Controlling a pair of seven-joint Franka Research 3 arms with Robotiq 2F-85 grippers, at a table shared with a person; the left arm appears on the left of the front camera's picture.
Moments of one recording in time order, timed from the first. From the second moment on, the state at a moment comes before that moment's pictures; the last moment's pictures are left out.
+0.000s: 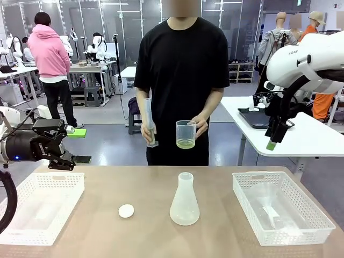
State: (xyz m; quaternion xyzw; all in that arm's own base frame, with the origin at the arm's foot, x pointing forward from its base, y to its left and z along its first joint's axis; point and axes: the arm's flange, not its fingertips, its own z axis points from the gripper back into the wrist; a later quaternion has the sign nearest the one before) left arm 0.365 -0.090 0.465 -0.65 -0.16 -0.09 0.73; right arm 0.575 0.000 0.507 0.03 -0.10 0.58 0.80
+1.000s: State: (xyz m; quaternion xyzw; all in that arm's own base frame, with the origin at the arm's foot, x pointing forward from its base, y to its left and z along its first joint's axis) left arm 0.365 -0.090 0.465 -0.65 -0.16 -0.09 0.73; right arm 0.573 0.003 0.493 -0.02 -0.09 0.63 0.77
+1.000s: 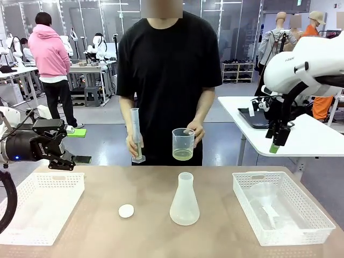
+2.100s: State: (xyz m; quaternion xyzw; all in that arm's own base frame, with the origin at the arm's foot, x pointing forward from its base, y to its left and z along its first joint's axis) left arm 0.365 -0.090 0.465 -0.65 -0.16 -0.09 0.73; right arm 0.536 0.007 0.407 0.02 -0.07 0.64 0.76
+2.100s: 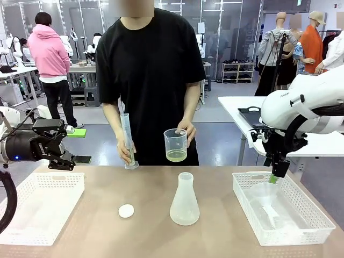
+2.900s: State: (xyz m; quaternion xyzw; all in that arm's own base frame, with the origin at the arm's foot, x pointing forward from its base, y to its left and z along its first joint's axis) left arm 0.365 -0.090 0.465 -0.65 -0.16 -0.09 0.73; right arm 0.537 0.007 0.357 0.07 -0.03 0.65 0.75
